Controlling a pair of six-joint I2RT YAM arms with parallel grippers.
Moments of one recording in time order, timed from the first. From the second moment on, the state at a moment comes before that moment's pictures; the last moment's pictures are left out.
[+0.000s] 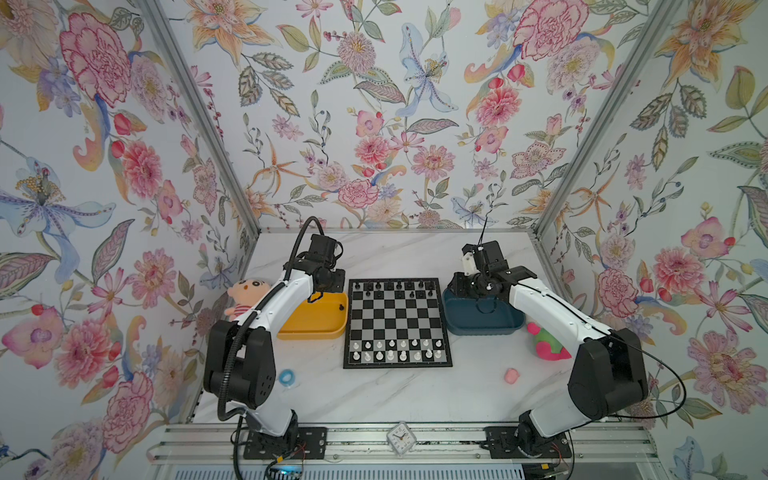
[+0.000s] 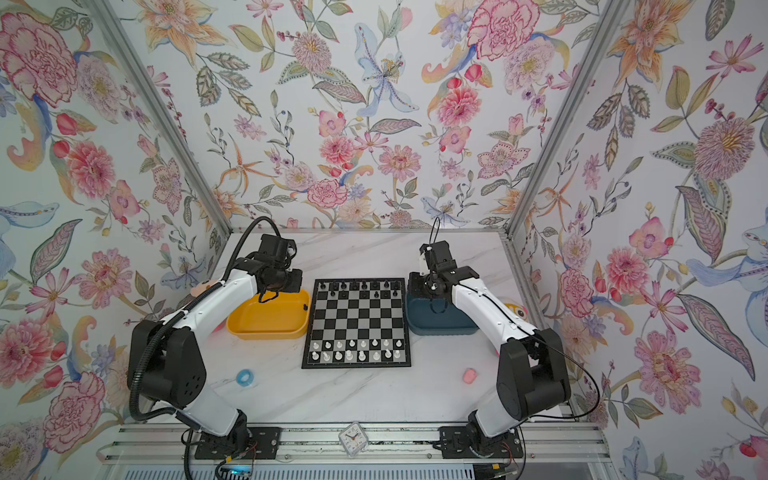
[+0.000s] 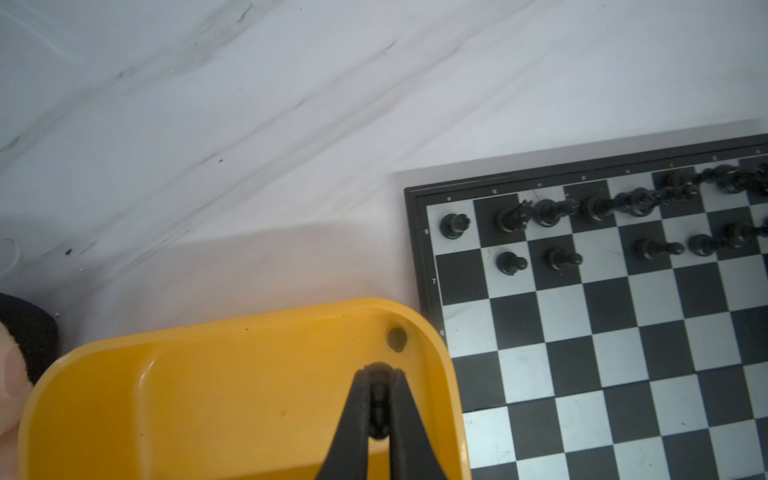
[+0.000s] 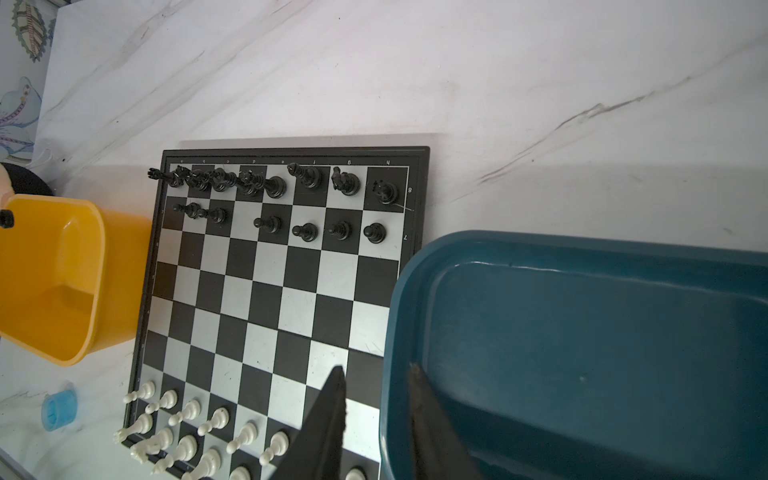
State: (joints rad) left arm -0.28 1.64 1.30 -0.67 -0.05 -0.11; right arm 0.36 1.55 1.20 -0.58 -0.18 0.34
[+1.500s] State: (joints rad) left arm -0.59 1.98 1.61 -0.73 -0.02 -0.12; right arm 0.31 1.49 1.11 -0.51 -0.25 0.33
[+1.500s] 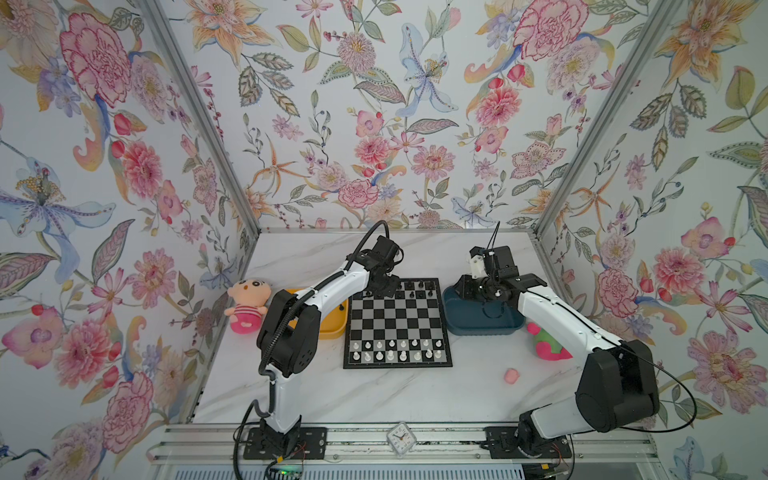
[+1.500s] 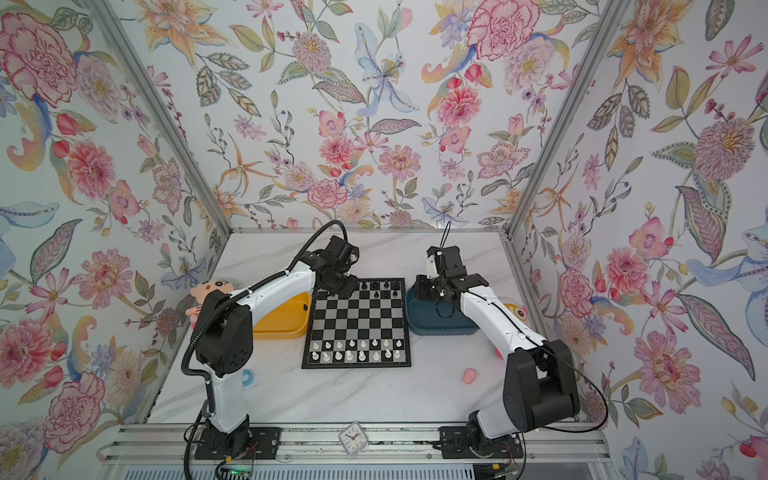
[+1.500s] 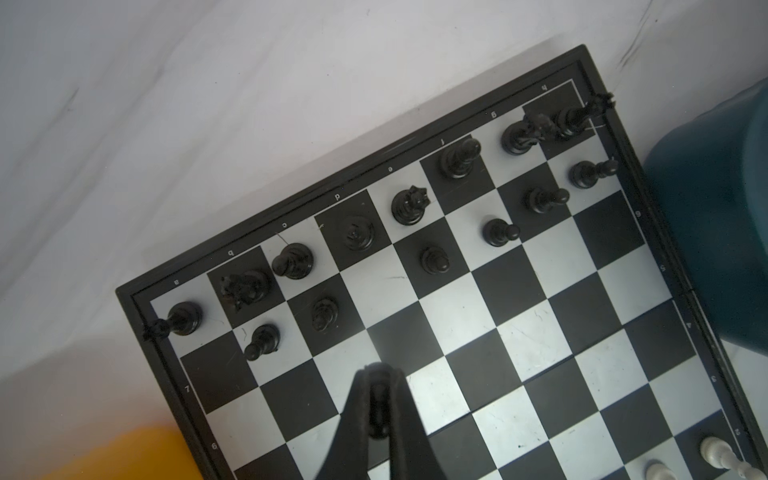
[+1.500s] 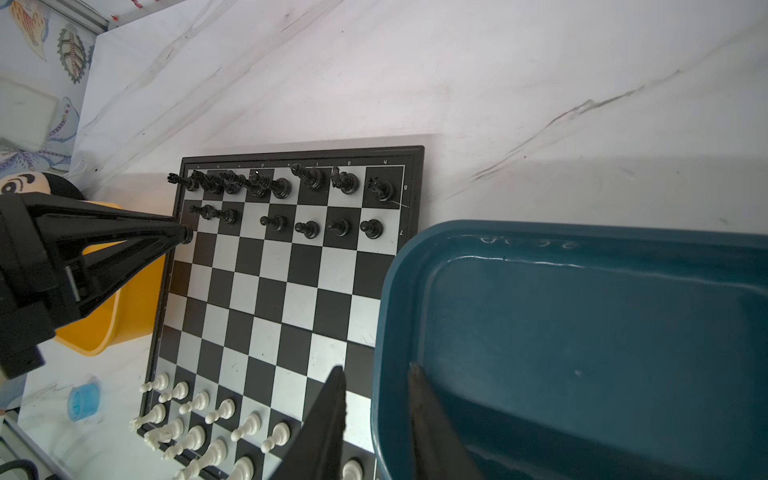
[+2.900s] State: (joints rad) left arm -0.59 2.12 1.64 -0.66 0.00 -0.13; right arm 0.29 1.49 1.08 -0.51 -0.25 0.33
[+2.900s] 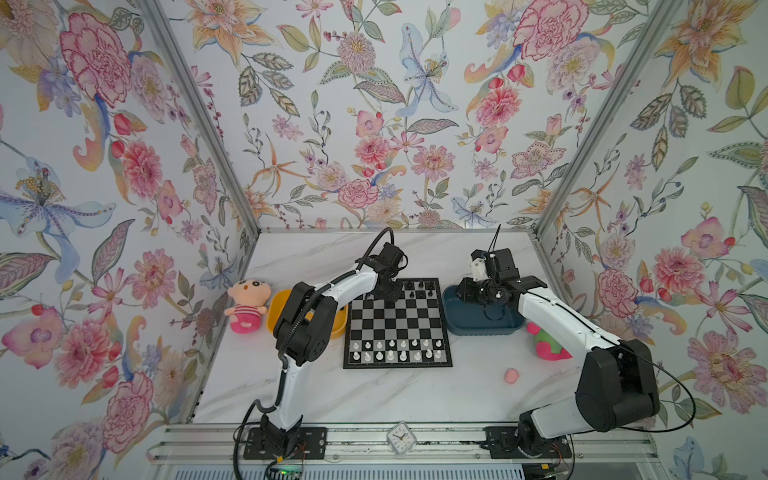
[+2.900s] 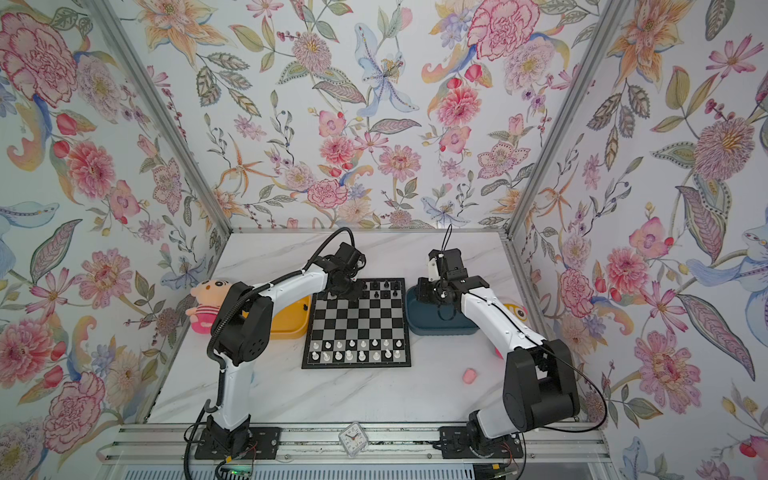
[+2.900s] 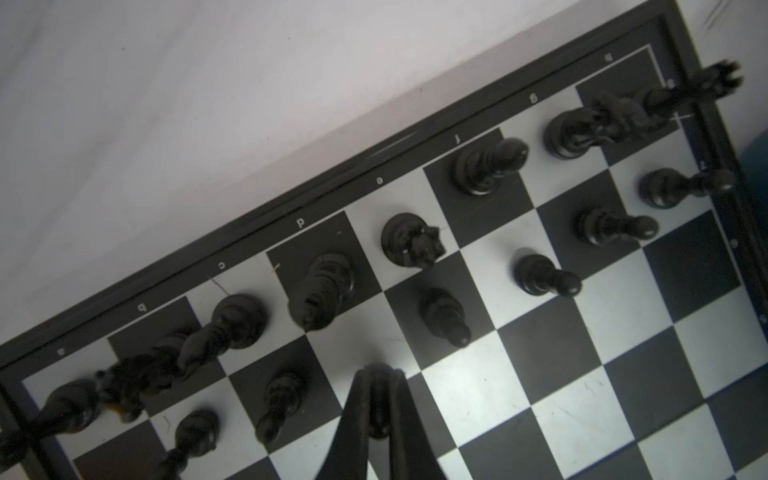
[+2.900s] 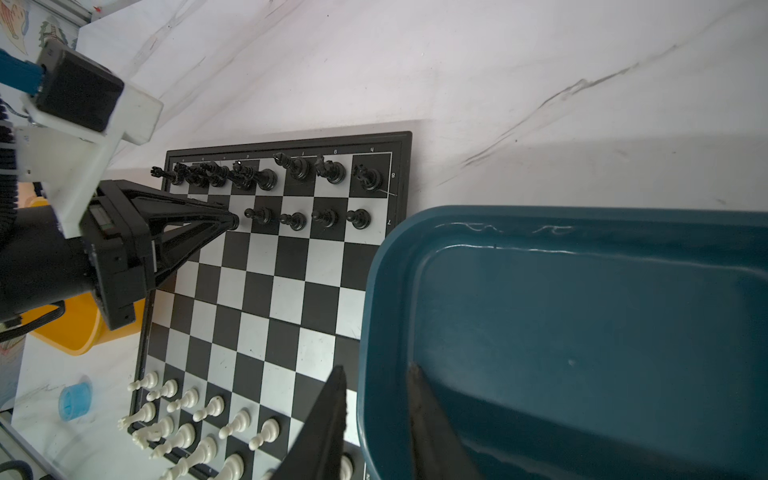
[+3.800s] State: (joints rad) left arm -0.59 2.14 1.66 -0.65 -0.01 -0.13; right arm 0.29 1.49 1.08 -0.51 -0.25 0.33
